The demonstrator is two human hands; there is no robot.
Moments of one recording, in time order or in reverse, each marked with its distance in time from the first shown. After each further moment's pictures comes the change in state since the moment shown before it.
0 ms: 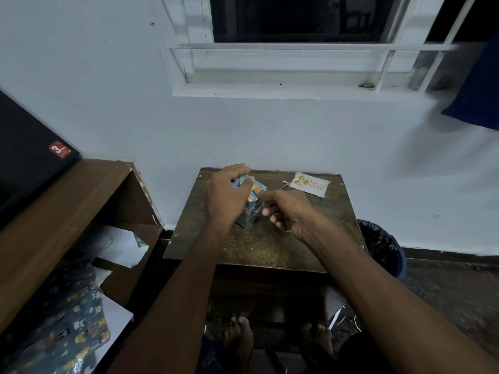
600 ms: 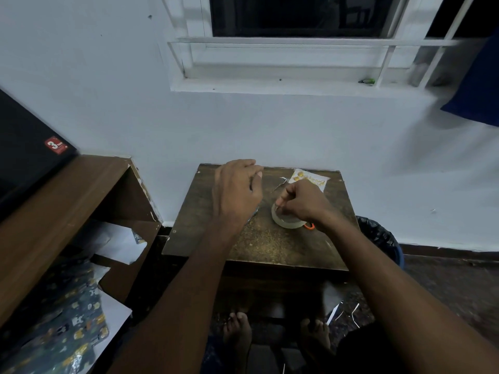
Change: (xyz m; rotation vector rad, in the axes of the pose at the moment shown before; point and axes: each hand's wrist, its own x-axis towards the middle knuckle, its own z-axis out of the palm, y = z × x) left_hand -0.007 0.000 0.015 0.341 0.026 0.394; right_hand 0.019 0.009 -0.041 -0.742 0.088 -0.372
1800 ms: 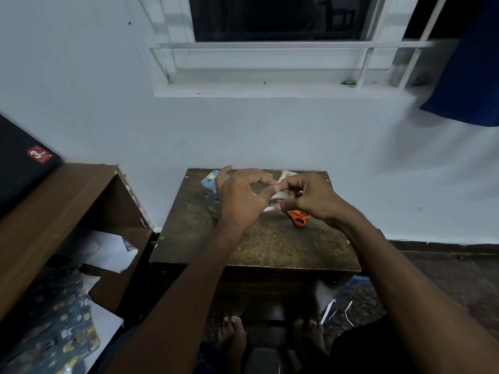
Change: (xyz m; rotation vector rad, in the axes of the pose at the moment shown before) left_hand -0.003 0.033 0.015 -0.262 -0.088 -0.029; right_hand -0.006 0.031 -0.042 0.276 -0.063 -0.315
